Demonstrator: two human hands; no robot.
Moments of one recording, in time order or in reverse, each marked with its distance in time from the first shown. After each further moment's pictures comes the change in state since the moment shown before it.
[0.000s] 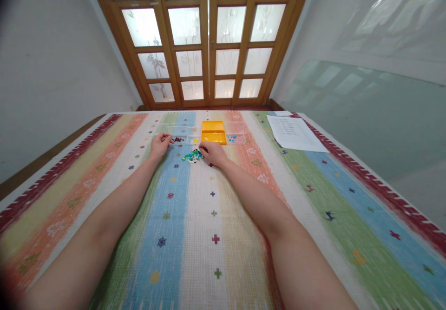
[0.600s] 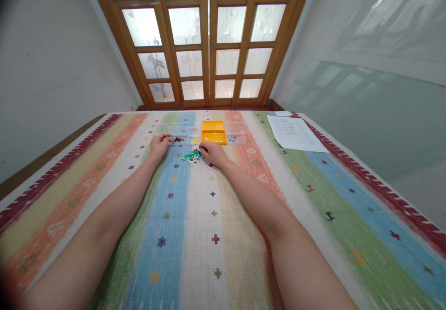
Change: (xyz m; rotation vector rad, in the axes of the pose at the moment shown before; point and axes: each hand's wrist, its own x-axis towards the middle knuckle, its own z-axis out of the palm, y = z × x) left_hand -0.003 0.001 -0.004 0.070 0.035 0.007; right_hand 0.000 0.000 0.000 0.006 0.003 0.001
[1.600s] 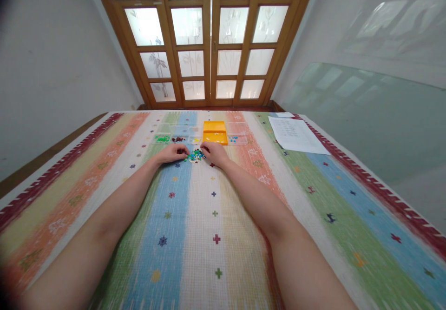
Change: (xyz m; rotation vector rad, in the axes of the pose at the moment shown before) left_hand -0.022 0.028 0.004 0.180 -0.836 0.352; right_hand 0.000 0.000 0.000 -0.017 0.008 0.000
